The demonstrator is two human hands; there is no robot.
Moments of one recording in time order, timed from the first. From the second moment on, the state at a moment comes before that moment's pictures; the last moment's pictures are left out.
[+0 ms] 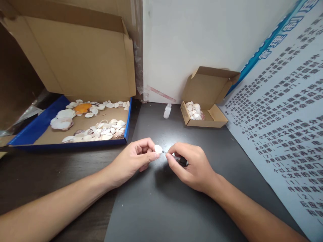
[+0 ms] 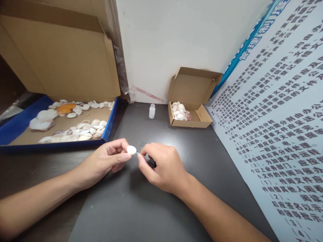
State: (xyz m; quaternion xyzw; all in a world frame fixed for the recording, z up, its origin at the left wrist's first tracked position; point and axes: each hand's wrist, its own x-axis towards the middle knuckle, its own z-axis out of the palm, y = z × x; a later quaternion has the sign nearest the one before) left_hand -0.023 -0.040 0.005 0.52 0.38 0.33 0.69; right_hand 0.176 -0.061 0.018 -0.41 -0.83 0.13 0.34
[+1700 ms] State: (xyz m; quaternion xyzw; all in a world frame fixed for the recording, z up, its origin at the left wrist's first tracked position) left_hand -0.024 -0.041 0.006 0.55 0.38 0.31 0.68; right_hand 0.178 -0.057 0.018 -0.46 -0.80 0.11 0.37
